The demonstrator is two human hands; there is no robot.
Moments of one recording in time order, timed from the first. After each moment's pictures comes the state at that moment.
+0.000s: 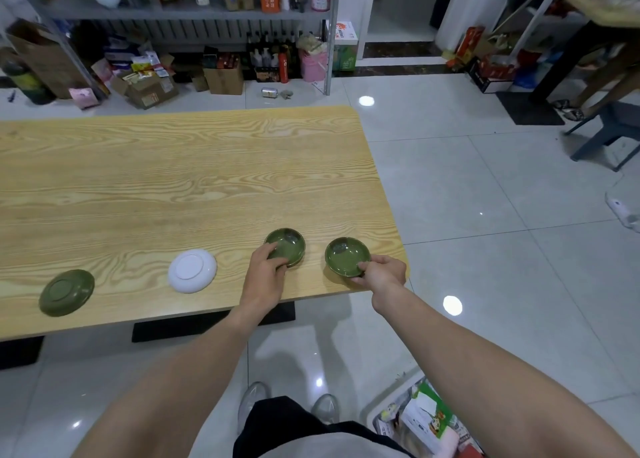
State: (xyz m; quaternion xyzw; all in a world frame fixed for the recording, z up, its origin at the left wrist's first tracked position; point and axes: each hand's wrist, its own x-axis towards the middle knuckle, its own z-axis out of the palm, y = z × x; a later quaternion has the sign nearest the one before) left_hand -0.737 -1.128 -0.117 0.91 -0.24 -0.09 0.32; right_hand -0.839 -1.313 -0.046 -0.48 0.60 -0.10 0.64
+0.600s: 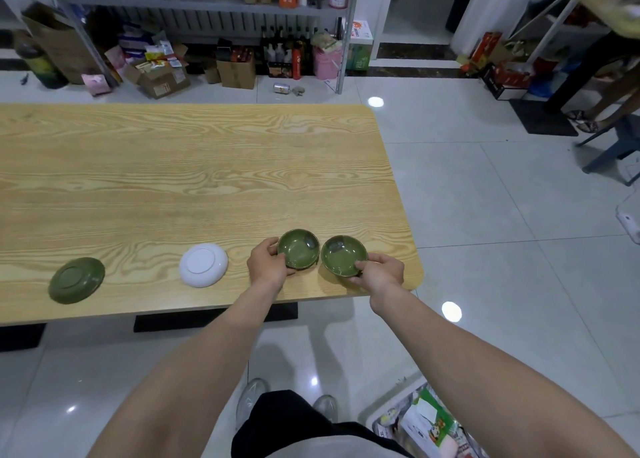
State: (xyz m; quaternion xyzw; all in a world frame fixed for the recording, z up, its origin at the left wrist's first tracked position) left_hand -0.715 -1.143 -0.104 0.77 0.14 -0.20 0.59; right_hand -0.818 -1.291 -0.049 -0.50 0.58 -0.08 0.64
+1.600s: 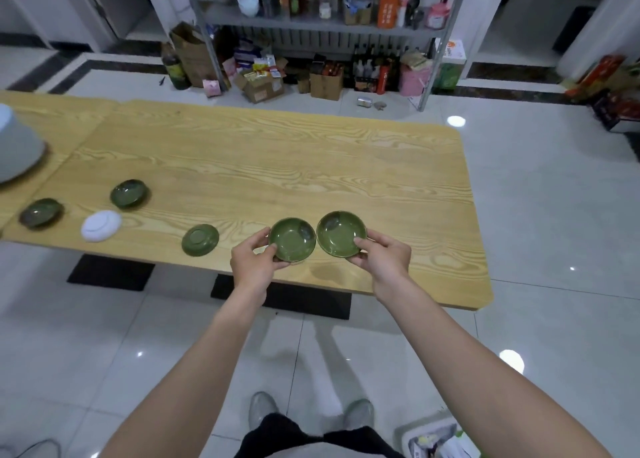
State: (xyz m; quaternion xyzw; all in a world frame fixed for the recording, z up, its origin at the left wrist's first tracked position) left_hand -0.740 -0.983 -0.002 0.71 0.21 -0.04 0.67; right_hand -0.786 -1.176 0.029 -0.50 0.40 -0.04 0.77
